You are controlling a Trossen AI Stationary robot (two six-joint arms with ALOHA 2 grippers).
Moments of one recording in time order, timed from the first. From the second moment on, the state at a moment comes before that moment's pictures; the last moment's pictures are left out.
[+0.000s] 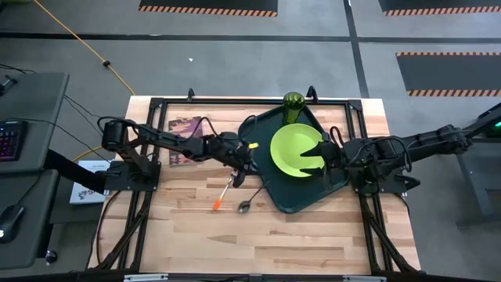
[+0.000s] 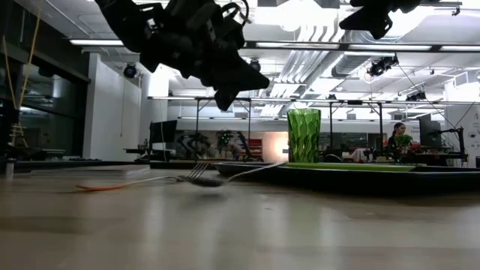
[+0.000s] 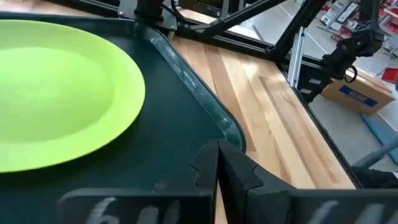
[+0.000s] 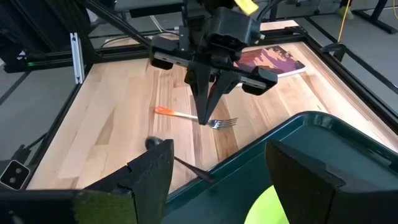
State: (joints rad) left arm 0.09 1.69 0.88 0.40 0.37 -0.20; right arm 0.21 0.80 0.73 -0.33 0.23 0.18
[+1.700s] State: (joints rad) left arm -0.26 1.98 1.18 -0.33 -0.16 -0.82; right arm 0.21 0.81 0.73 -0.35 0.23 0.18
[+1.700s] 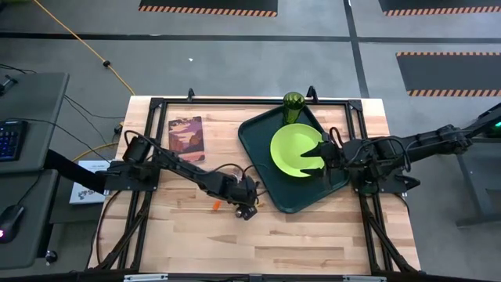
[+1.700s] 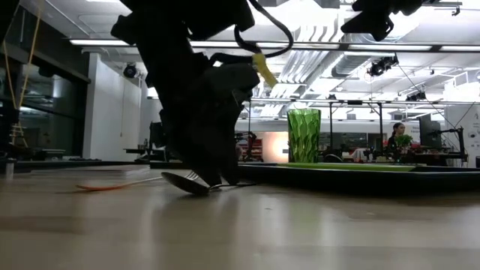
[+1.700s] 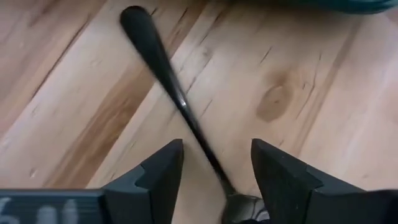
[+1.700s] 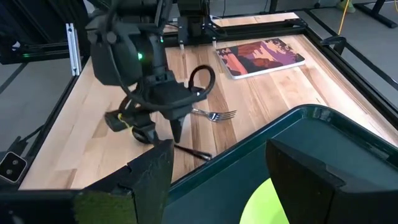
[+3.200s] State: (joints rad) left arm -0.26 1.67 0.71 1.29 -0.77 -0.24; right arm 0.21 1.35 0.47 0.98 0.17 0.13
